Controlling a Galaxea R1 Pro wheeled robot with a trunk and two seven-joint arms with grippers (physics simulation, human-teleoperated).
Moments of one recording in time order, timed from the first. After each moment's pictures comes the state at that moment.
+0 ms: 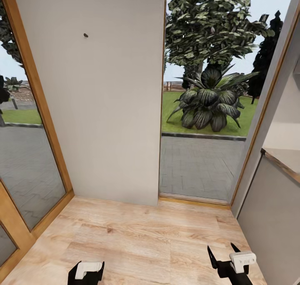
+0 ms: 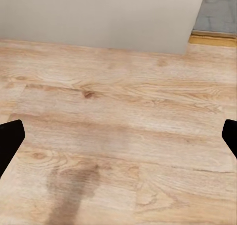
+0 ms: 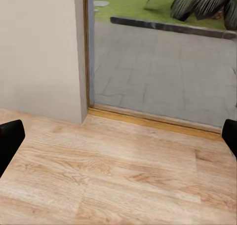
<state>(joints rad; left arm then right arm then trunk) -0.02 0.02 0.00 -0.93 0.00 -0.12 -0.01 0.09 -0.09 -0.10 -1.17 0.00 -0.31 0.15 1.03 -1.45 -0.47</state>
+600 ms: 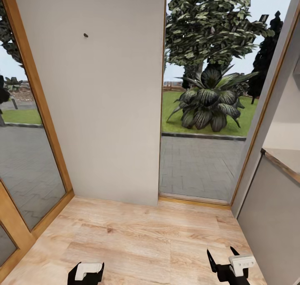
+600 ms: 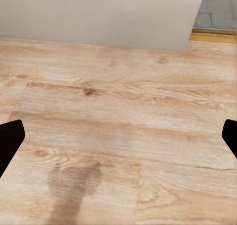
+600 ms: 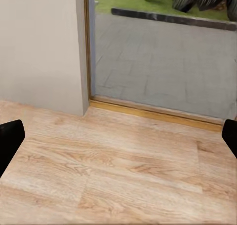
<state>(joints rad) -0.02 0.02 0.00 -0.92 -0.01 -0.12 -0.01 0.09 -0.09 -0.09 -1.13 0.00 -0.31 0.15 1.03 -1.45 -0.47</state>
